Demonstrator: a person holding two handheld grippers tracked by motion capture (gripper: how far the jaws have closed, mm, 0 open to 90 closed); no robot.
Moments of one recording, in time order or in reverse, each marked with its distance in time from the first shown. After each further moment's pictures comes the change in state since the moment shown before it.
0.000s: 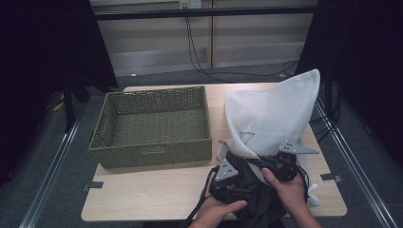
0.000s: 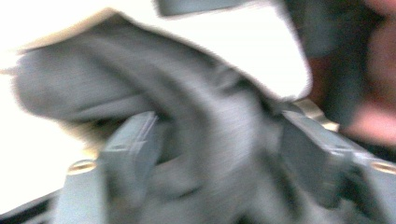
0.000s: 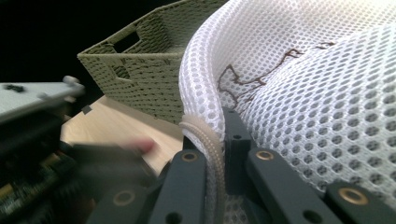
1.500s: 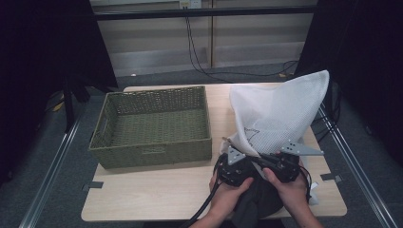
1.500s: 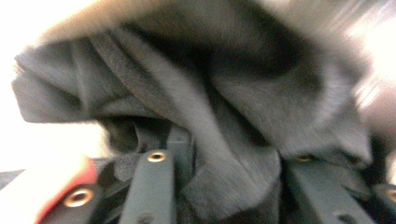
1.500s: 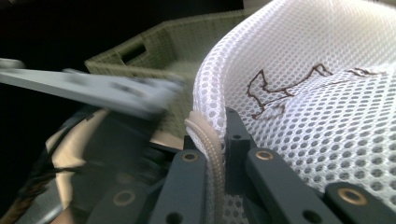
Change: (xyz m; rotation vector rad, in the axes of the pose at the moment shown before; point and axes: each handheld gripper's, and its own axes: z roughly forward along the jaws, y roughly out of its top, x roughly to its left) left arm 0.010 0.020 0.065 0.073 0.054 -0.089; right arm 0.013 0.009 -0.007 -0.041 -0.010 -0.068
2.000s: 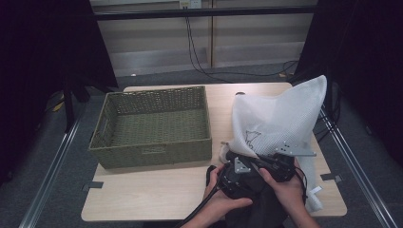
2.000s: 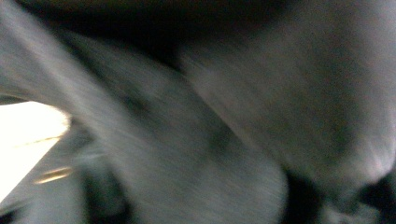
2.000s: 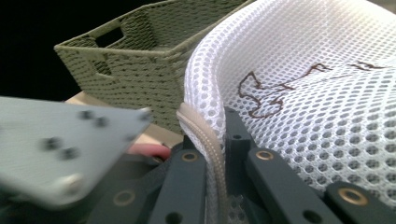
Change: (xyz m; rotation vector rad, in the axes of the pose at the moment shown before) left arm -0.007 -0.012 -0.018 0.162 -0.022 0.173; right arm -0.008 -0.012 0.011 0.030 -0.056 -0.010
